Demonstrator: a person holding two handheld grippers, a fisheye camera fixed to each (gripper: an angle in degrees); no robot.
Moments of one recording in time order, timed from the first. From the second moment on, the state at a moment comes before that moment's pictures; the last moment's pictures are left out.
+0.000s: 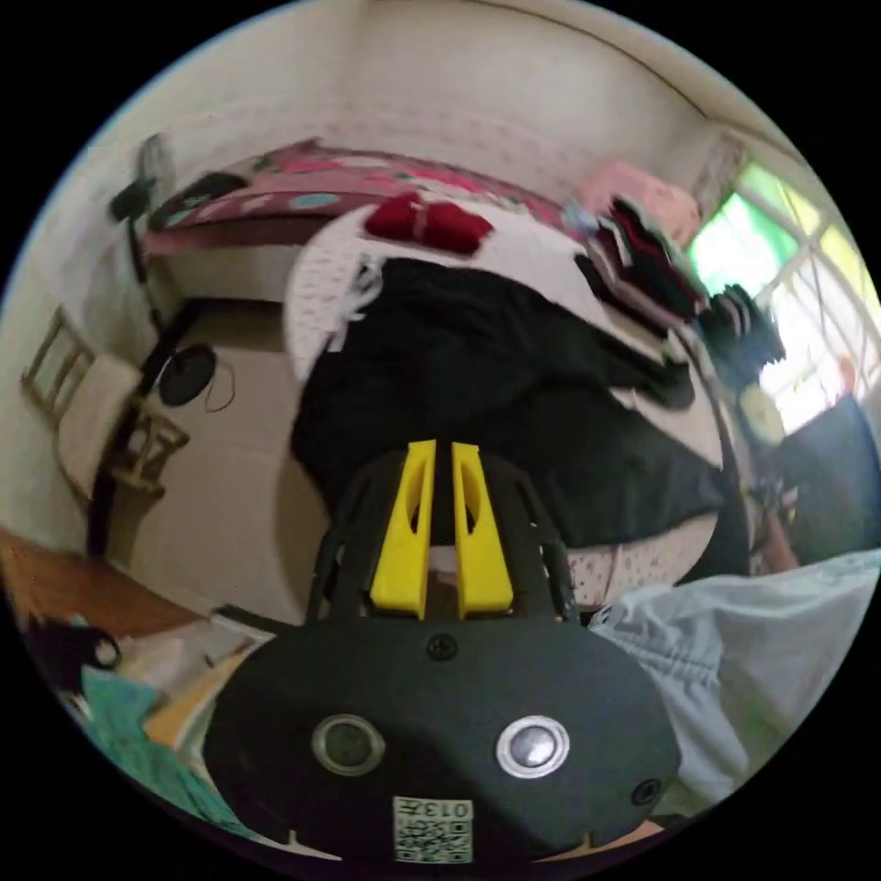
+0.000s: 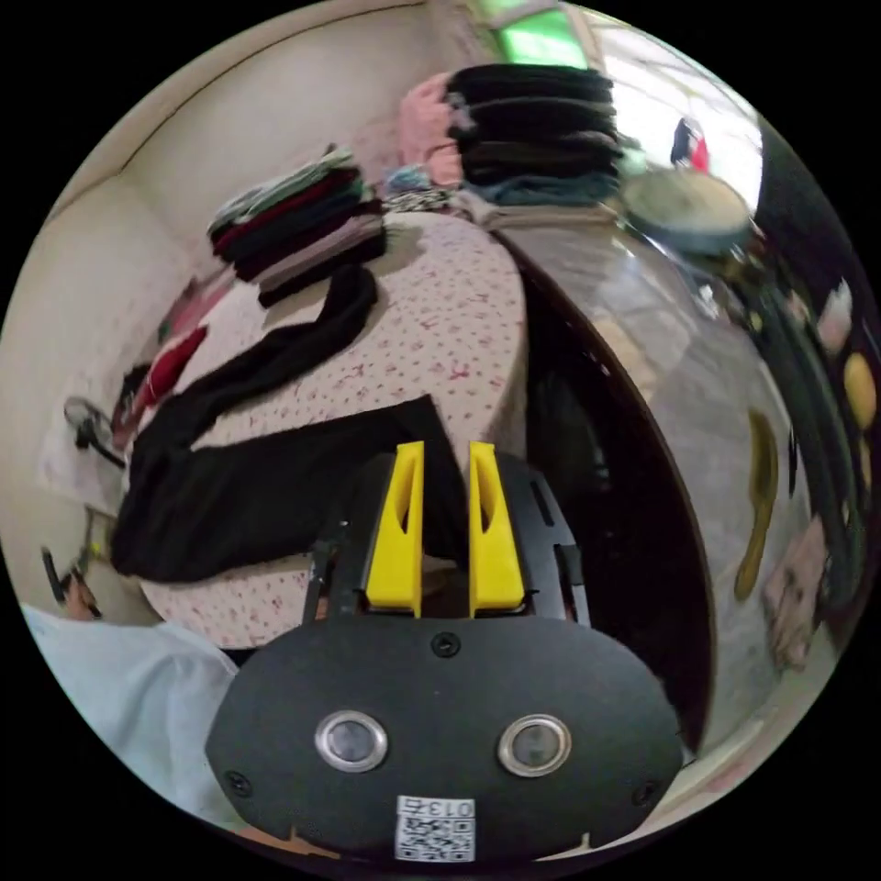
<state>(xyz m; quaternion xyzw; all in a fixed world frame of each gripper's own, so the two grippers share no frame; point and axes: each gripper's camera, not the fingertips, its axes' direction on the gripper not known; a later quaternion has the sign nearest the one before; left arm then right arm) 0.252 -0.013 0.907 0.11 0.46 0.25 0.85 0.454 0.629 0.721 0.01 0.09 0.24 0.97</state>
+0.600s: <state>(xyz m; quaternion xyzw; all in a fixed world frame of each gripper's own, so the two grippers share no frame) 0.440 -0.029 0.808 0.14 0.39 0.51 0.76 0.446 0.540 0.695 0.02 0.13 0.17 0.98</state>
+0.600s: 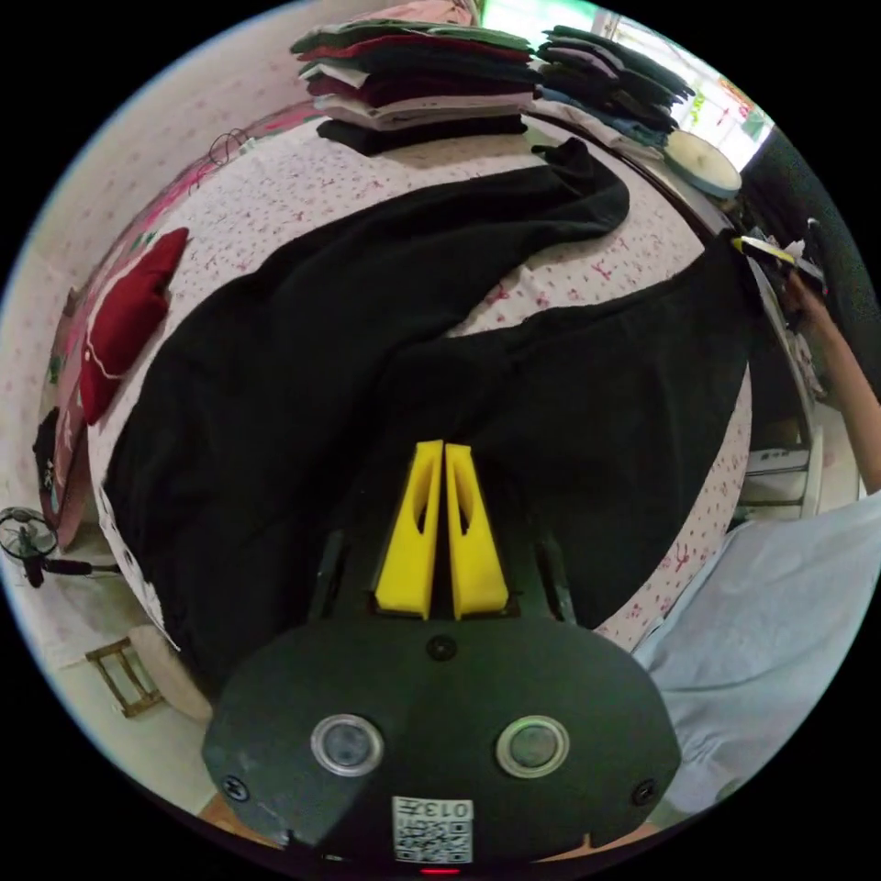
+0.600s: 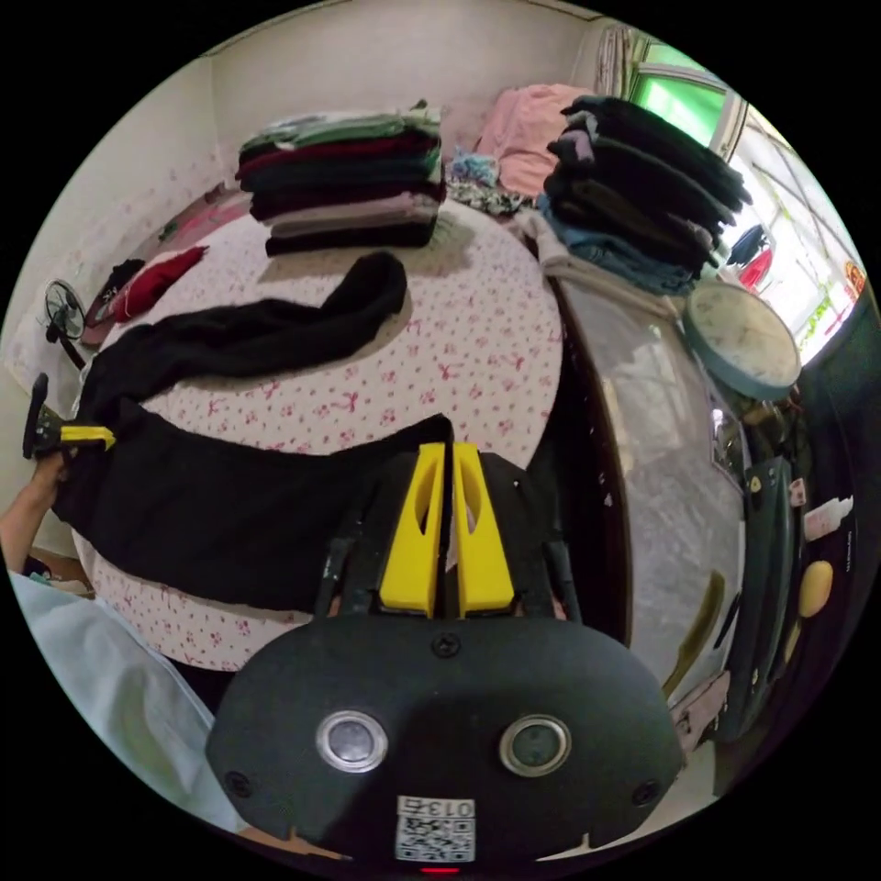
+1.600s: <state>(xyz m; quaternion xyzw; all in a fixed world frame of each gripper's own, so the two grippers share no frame) 0.108 0.001 1.100 -0.05 0.57 -0.14 0.81 0.228 0.475 0.742 -0.03 -0.02 -0.05 1.00</state>
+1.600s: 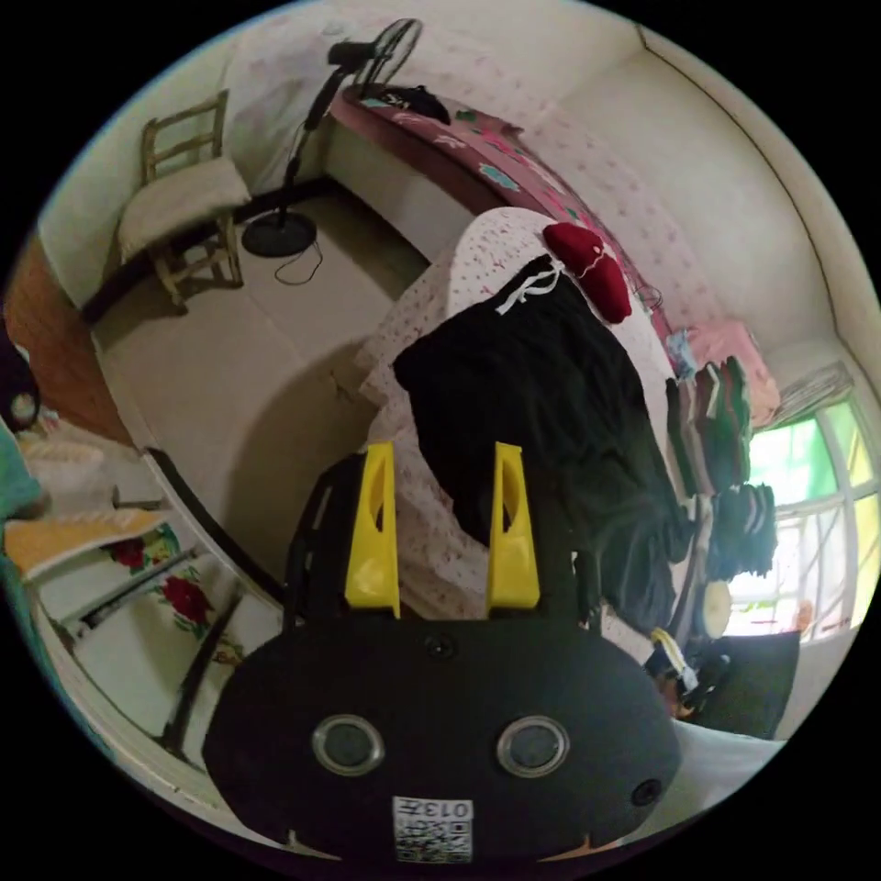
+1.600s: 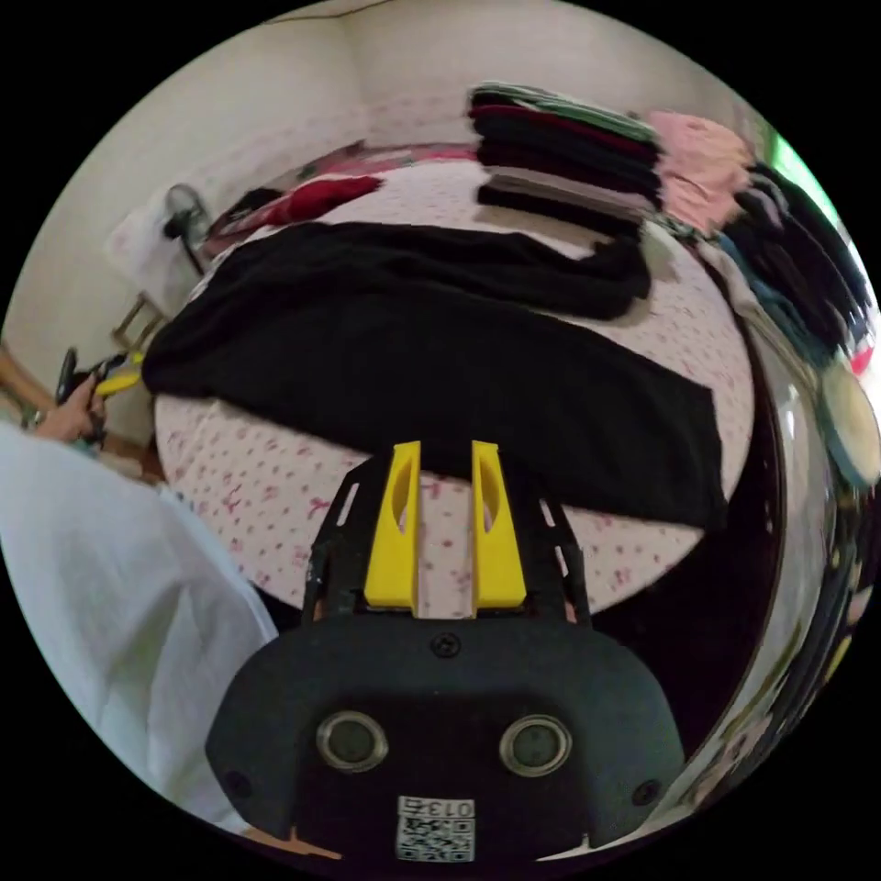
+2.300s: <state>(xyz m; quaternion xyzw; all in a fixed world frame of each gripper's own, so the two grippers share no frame) 0.069 -0.037 1.079 -0.02 0.59 0.03 0.81 0.208 0.392 0.738 -0.08 -0.05 -0.17 0.98</state>
